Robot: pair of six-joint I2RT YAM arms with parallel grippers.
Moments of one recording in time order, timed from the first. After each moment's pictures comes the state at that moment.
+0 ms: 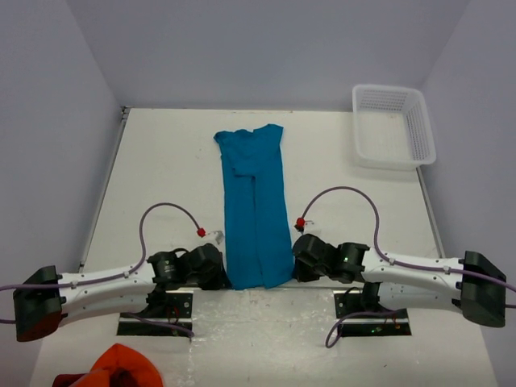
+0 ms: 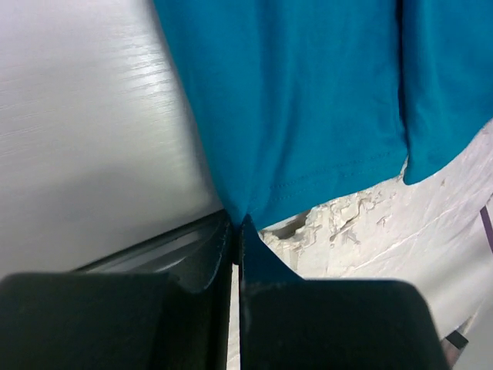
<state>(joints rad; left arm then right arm) -1.11 0.86 0.26 -0.34 -0.01 -1.12 1.16 1.05 0.49 -0.48 0.14 0.96</state>
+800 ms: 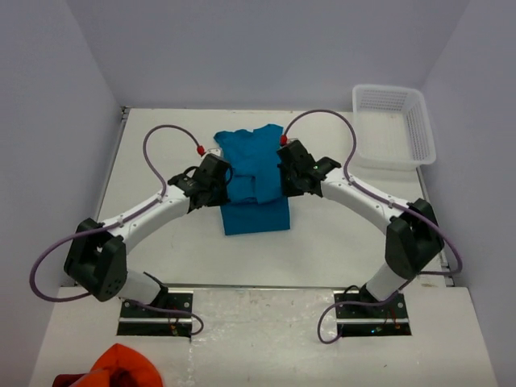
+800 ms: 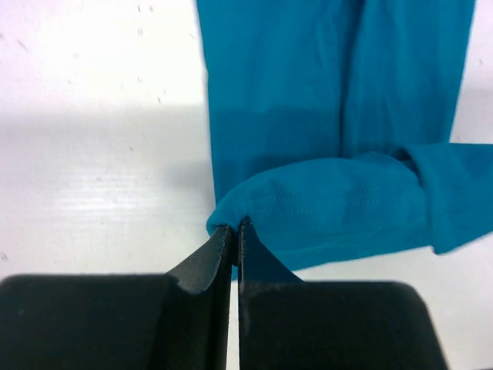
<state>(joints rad) -0.62 1.39 0.99 -0.54 -0.23 -0.64 0.70 1.59 1.25 -0.63 0.19 0.49</state>
